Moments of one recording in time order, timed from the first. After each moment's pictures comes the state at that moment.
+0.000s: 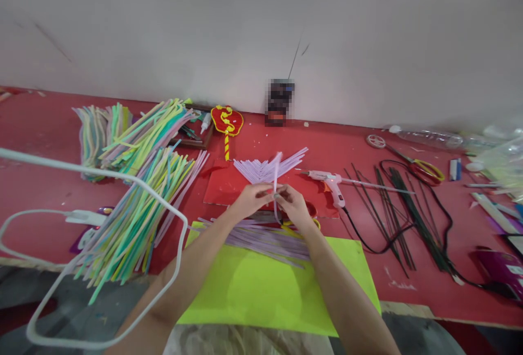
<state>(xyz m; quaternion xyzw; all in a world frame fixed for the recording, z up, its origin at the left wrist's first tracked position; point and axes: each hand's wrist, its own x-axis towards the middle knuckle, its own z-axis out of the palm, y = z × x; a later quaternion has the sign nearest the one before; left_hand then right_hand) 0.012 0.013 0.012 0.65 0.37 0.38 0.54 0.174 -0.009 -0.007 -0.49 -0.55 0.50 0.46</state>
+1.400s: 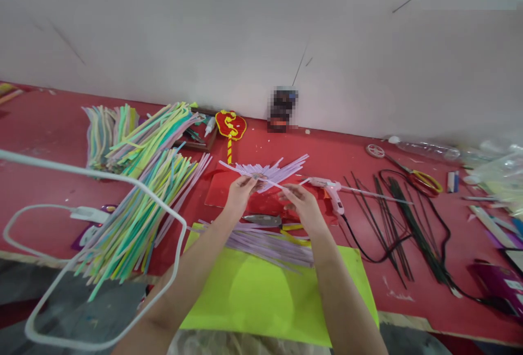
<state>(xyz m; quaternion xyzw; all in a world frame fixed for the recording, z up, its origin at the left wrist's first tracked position) 0.011 0.020 0.007 0.29 0.39 0.60 0.64 0.188 -0.006 0.021 -0.53 -0.41 0.56 0.48</state>
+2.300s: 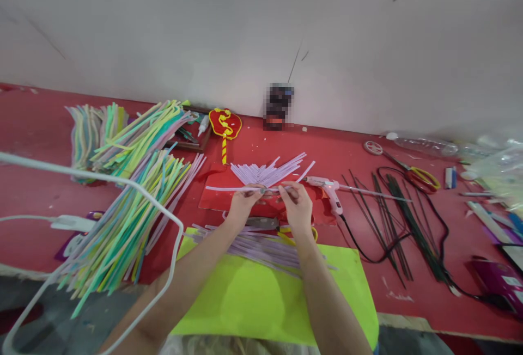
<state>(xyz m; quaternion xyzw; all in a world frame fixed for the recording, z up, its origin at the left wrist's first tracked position) 0.027 0.006 -0.001 0.32 0.42 0.54 0.66 0.164 -0.007 0.008 -0.54 -0.45 0.39 0.60</state>
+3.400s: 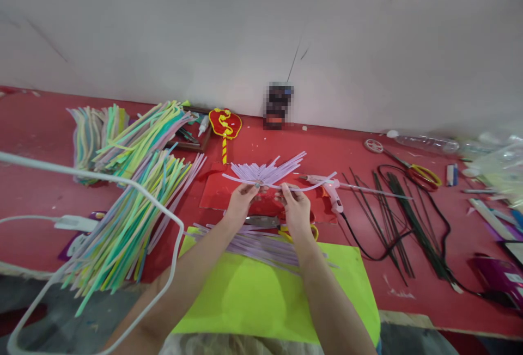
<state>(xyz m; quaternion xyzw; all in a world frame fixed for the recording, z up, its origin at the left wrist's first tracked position) 0.026 0.007 0.006 0.25 0.42 0.57 0.66 0.155 -0.006 0.004 -0.51 -0.27 0.50 0.64</state>
